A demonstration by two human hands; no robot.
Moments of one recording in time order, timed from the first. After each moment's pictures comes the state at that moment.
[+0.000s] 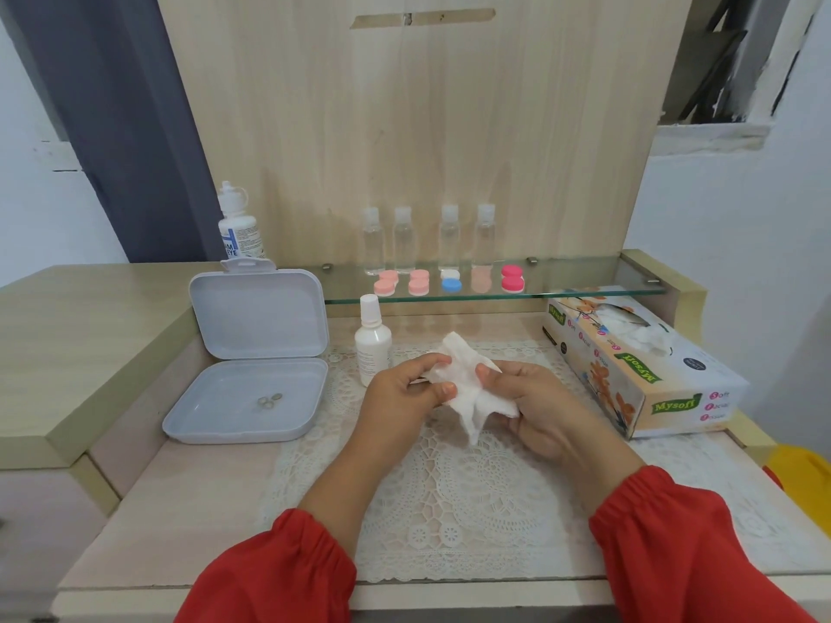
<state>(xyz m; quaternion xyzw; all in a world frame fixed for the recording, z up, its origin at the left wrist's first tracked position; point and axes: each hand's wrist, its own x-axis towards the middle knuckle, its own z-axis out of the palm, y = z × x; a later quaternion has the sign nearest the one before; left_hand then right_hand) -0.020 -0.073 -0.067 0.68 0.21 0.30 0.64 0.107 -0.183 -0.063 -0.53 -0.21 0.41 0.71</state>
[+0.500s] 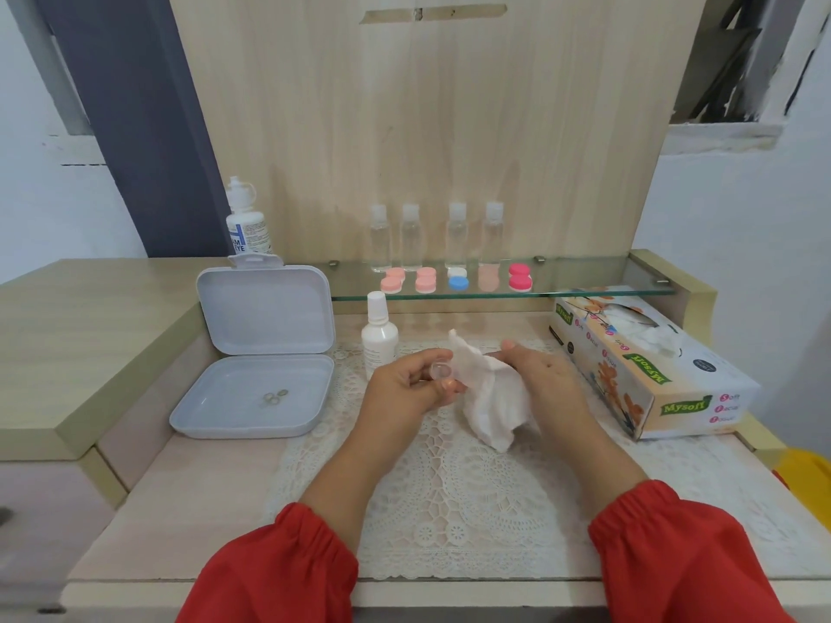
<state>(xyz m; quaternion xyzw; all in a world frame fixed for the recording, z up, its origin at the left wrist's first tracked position) -0.021 -0.069 -0.068 0.64 0.16 0.30 0.69 0.099 -0.186 -0.060 -0.63 -0.29 0.21 0.68</state>
